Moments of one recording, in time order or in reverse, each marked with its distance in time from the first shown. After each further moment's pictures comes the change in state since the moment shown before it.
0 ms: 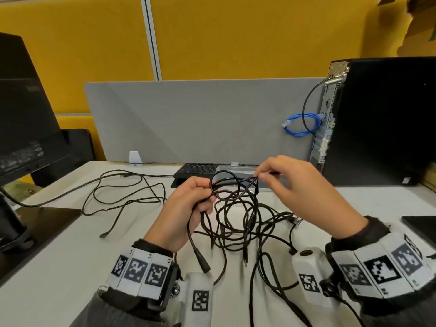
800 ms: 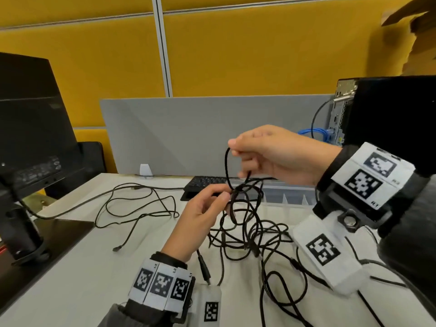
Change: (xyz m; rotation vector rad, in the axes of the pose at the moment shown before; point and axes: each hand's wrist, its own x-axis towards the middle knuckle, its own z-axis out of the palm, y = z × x) left_hand 0.006 0.000 -0.009 0.439 -0.035 0.284; right_hand 0.075 -0.054 -0.031 0.939 -0.389 0.154
